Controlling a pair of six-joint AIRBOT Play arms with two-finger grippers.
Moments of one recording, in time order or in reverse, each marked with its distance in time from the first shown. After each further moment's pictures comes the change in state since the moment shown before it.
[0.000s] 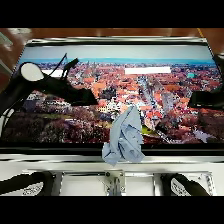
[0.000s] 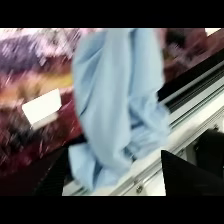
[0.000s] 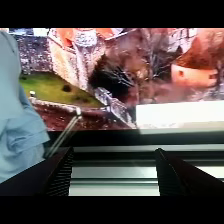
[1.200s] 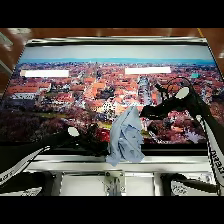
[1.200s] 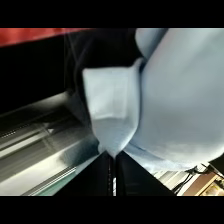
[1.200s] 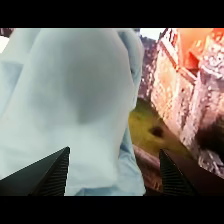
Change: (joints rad) left arm -0.380 -0.114 -0.739 -0.550 0.481 0.163; right arm 0.263 -0.298 -0.364 0.399 -0.456 -0.109
